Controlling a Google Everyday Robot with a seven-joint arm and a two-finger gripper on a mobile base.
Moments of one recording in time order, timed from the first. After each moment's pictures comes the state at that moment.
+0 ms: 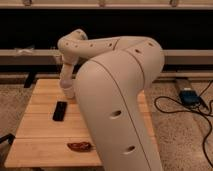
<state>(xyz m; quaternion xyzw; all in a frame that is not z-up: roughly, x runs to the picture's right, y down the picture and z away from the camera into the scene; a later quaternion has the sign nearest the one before) -0.215 -0.132 0.829 -0.13 -0.15 0.12 0.97</state>
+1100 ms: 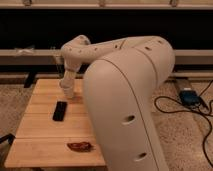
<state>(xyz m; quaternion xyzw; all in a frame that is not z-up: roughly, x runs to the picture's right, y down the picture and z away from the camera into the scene) -0.197 -0.095 0.822 -0.15 -0.15 0.12 0.97</state>
